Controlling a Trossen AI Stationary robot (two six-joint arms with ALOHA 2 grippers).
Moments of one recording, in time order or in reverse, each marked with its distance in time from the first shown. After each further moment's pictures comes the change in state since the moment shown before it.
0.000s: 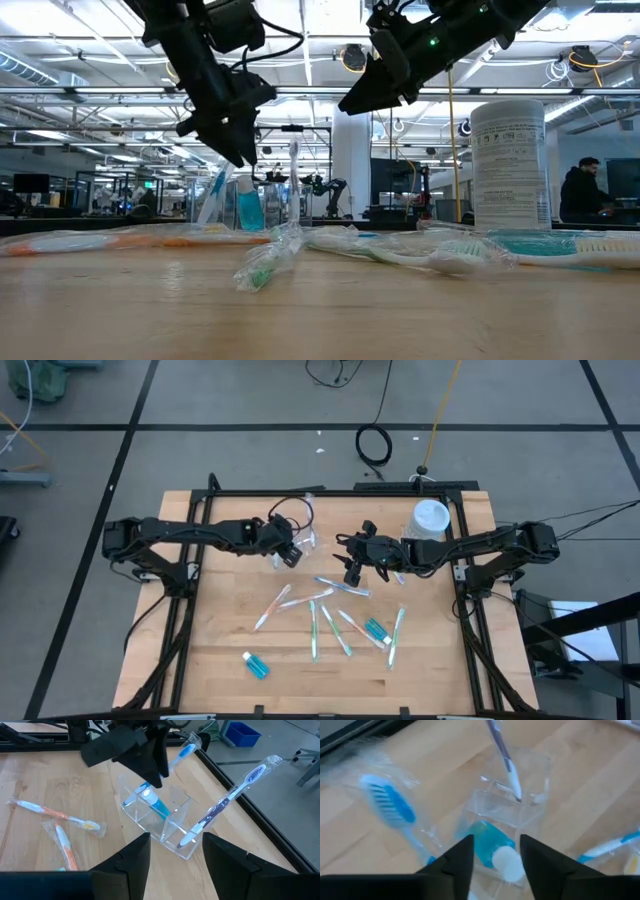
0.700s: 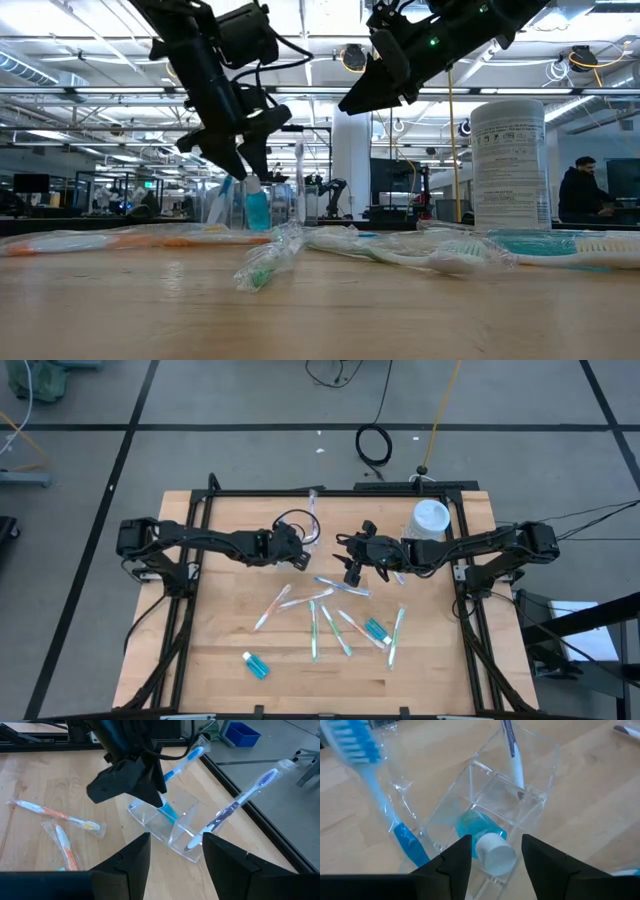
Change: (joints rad) left arm -0.076 0.125 0.002 0.018 -0.121 -0.232; right arm 0.000 0.000 0.000 0.000 0.000 0.000
